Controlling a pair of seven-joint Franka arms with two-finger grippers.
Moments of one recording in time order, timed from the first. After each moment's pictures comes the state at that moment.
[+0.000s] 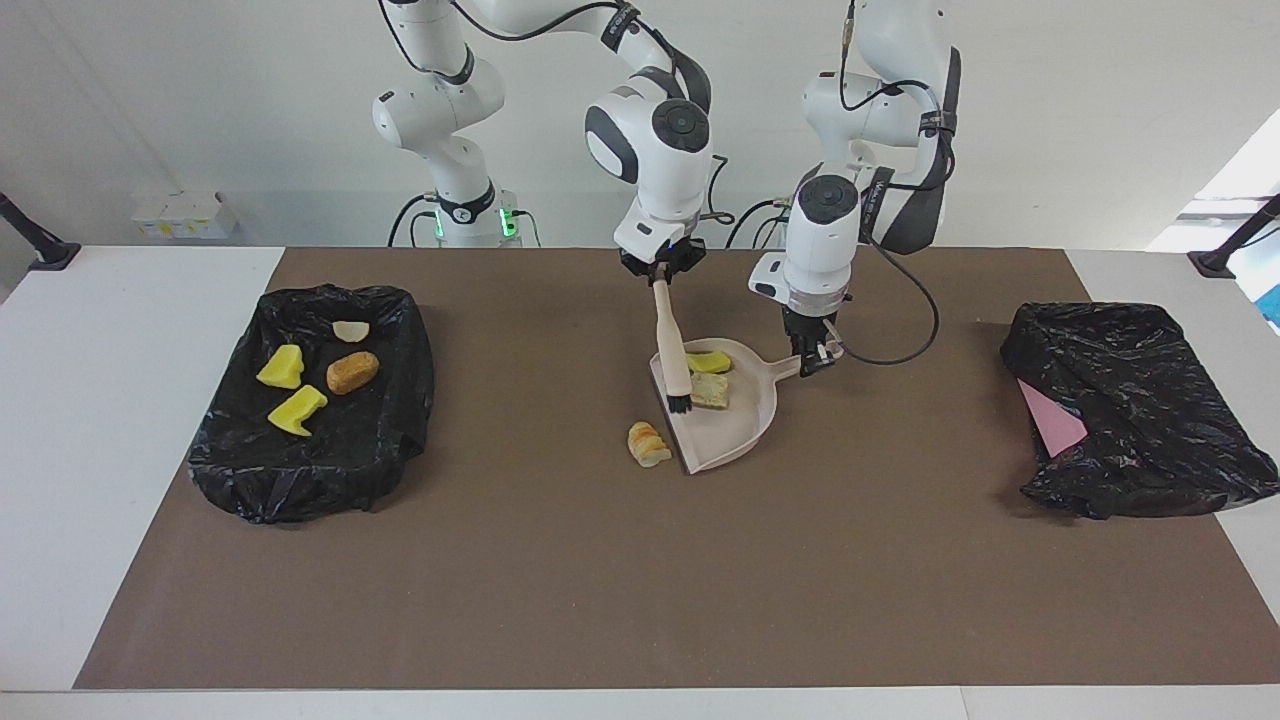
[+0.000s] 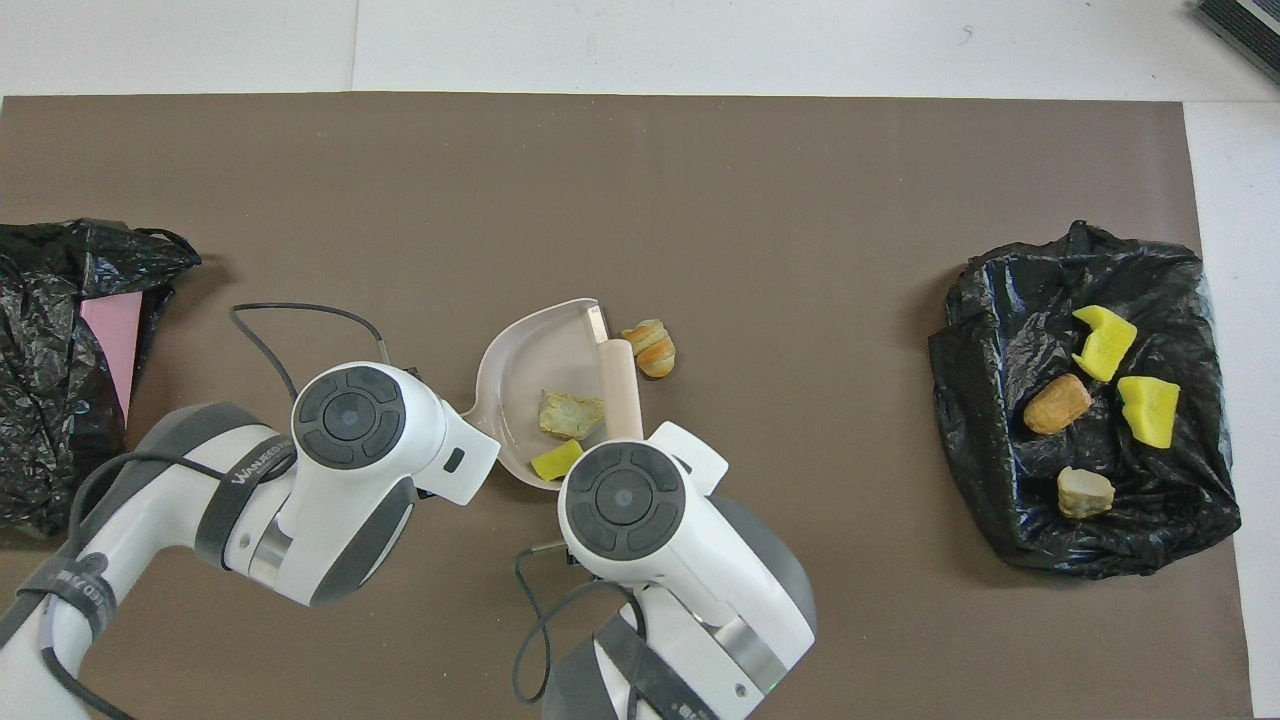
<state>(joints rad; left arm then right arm) -0.44 0.04 -0.02 -2.22 0.15 2.23 0.81 0.61 0.15 0.12 -1.90 0.06 1.89 0.59</state>
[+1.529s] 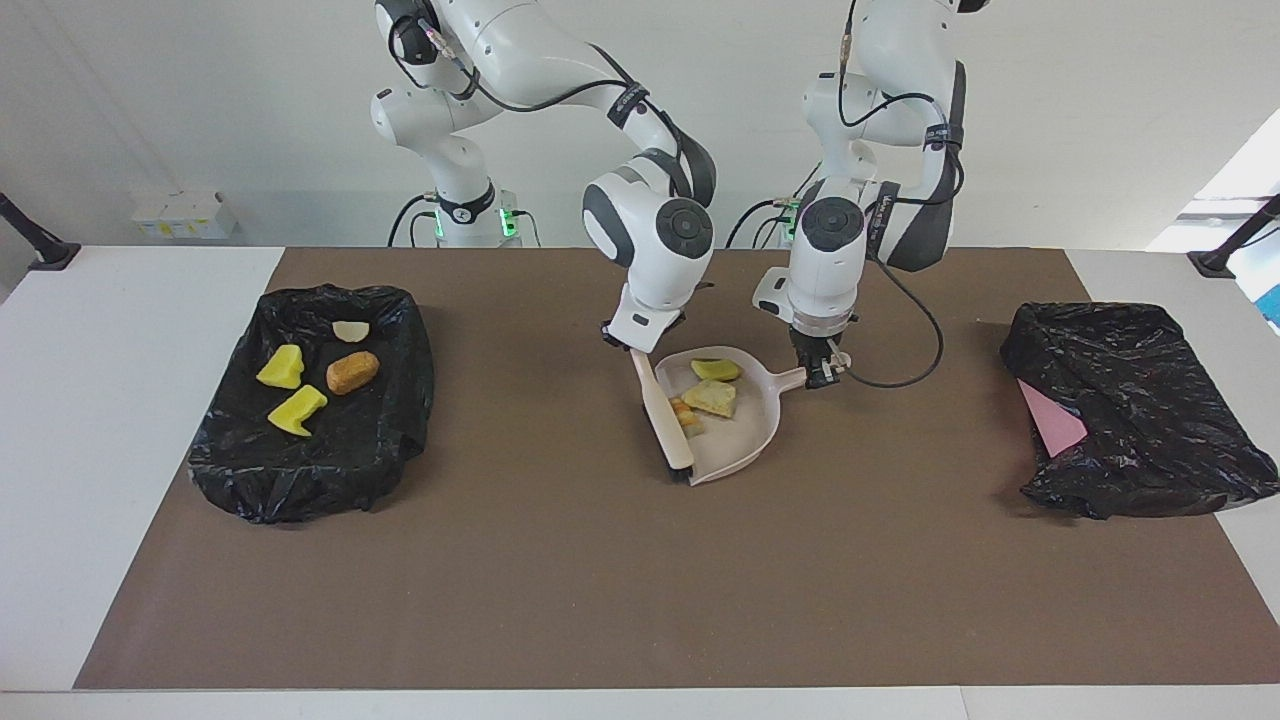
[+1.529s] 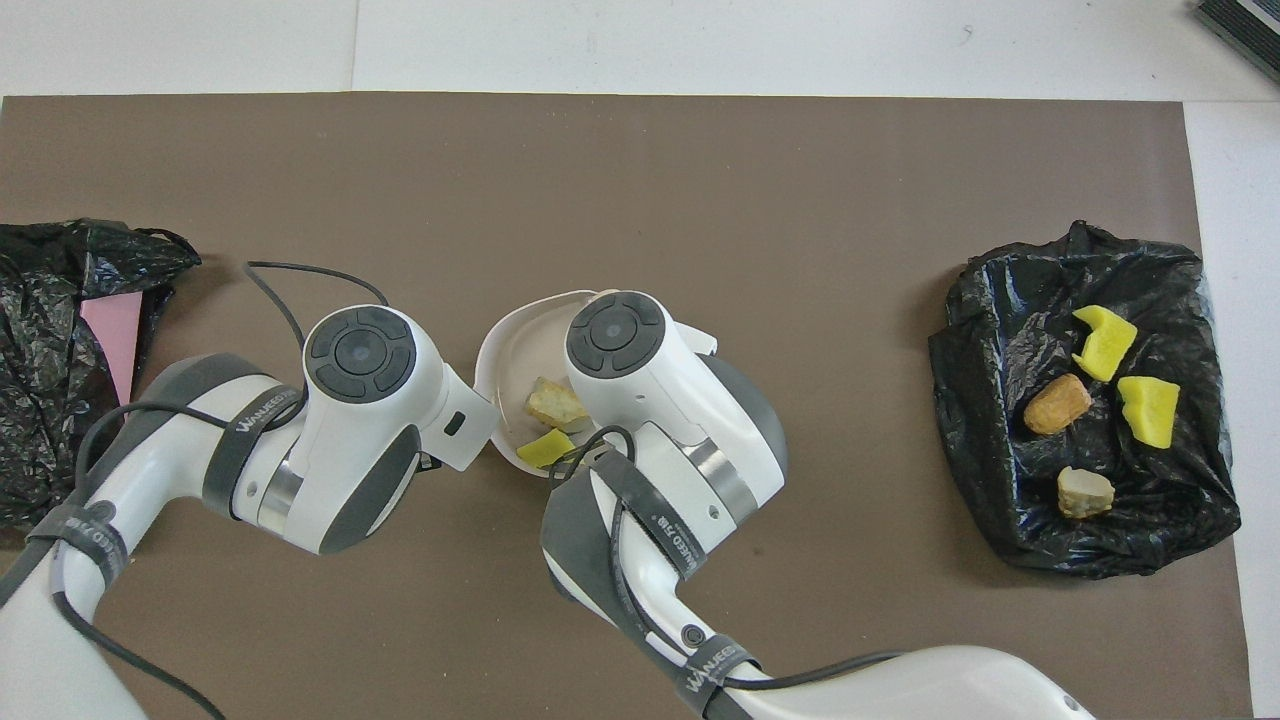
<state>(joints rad) -0.42 0.12 -0.03 -2.10 0.15 2.14 0.88 0.55 0.40 0.13 -1.64 0.00 1.75 0.35</state>
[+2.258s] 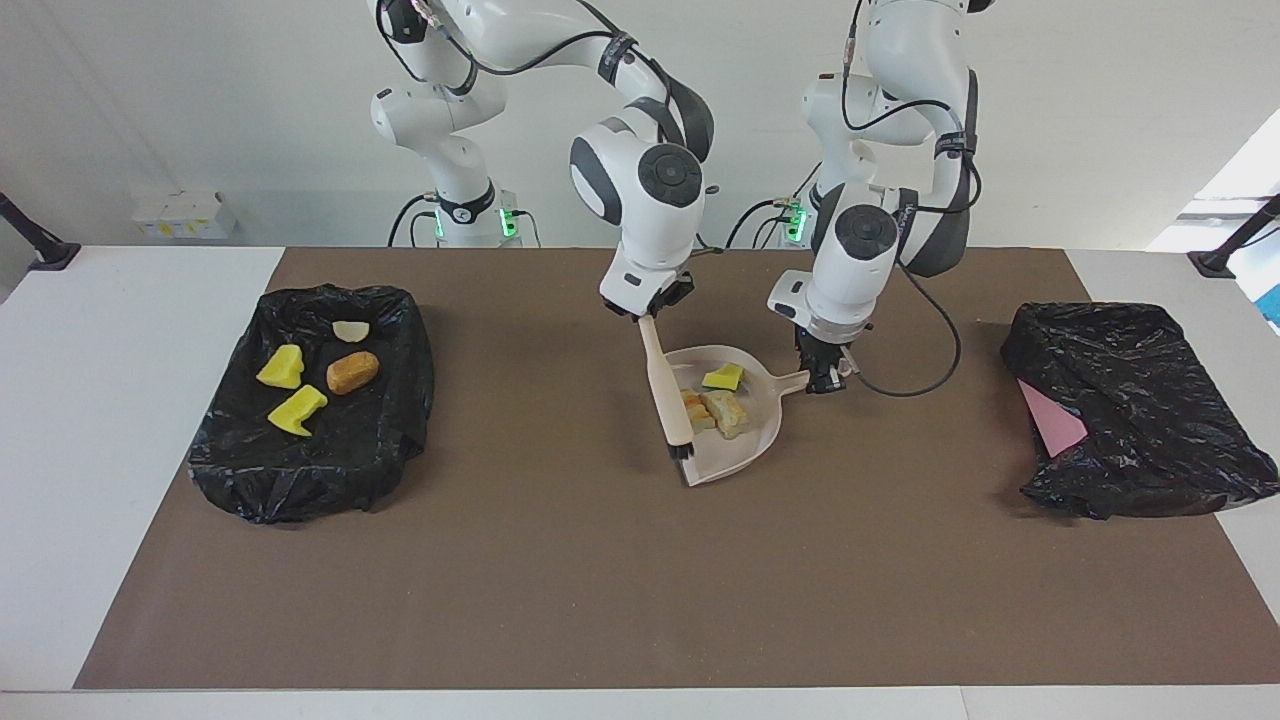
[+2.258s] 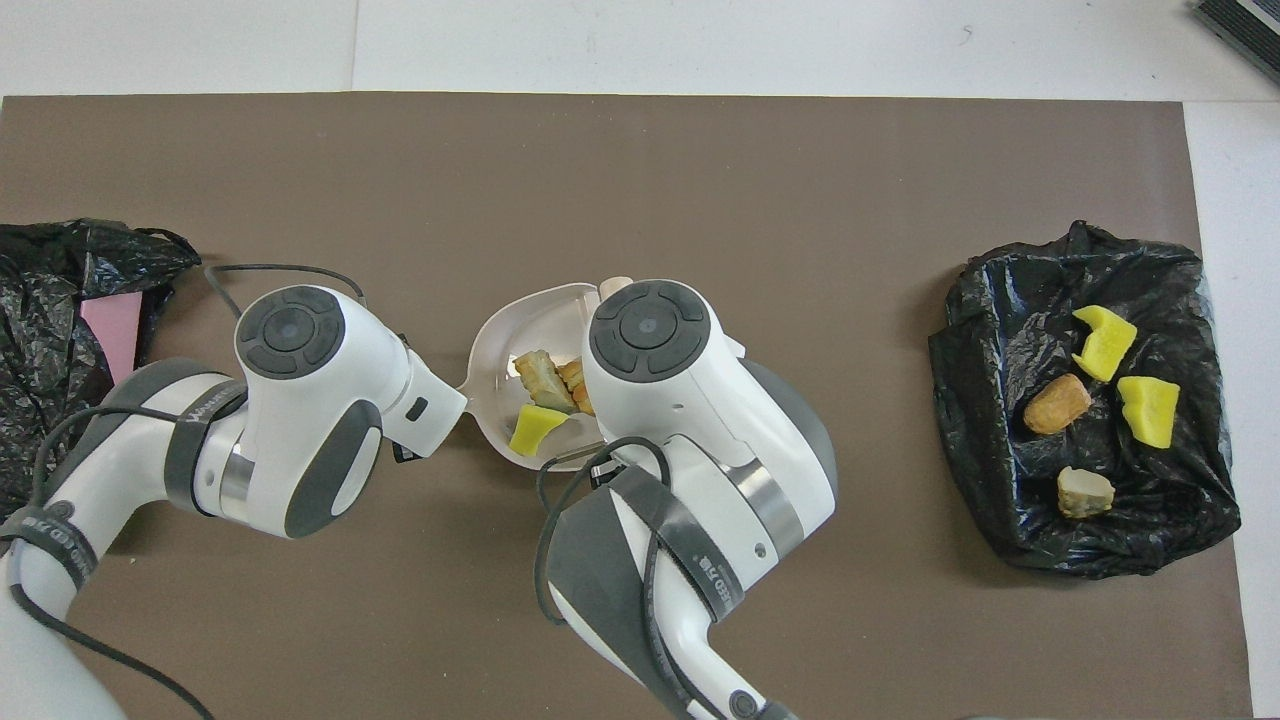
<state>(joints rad) -0.35 0.13 -0.02 -2.11 0.01 2.17 1.05 0.54 0.29 0.13 -1.63 0.07 1.67 0.44</state>
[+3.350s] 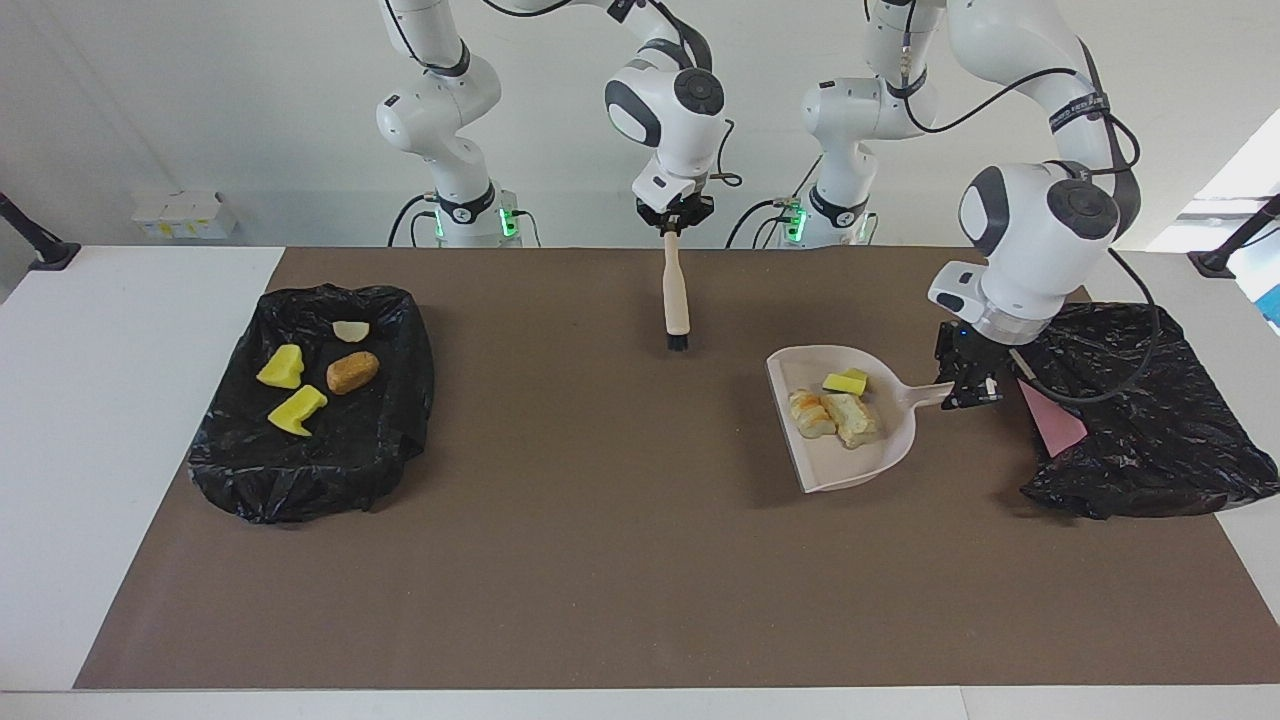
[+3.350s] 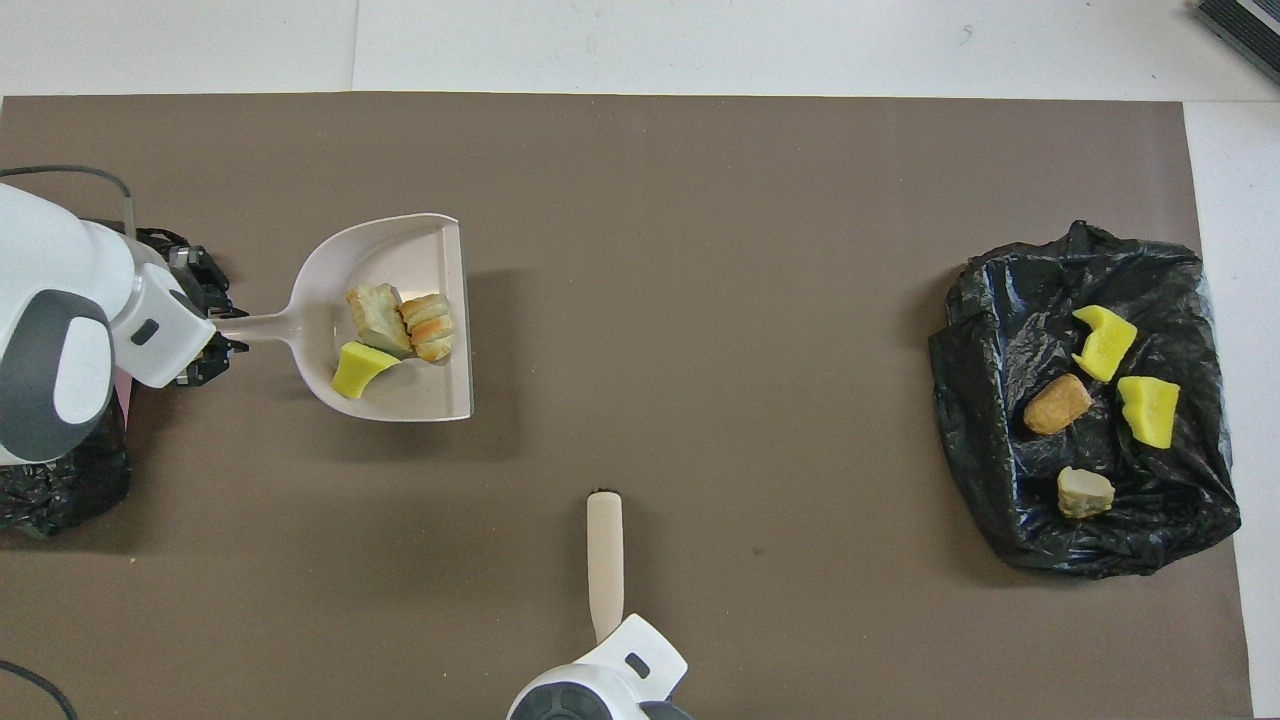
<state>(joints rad) -0.03 0.11 0.00 -1.91 0.01 2.06 1.52 0.89 -0.01 0.14 -2.23 0.21 2.04 0.90</state>
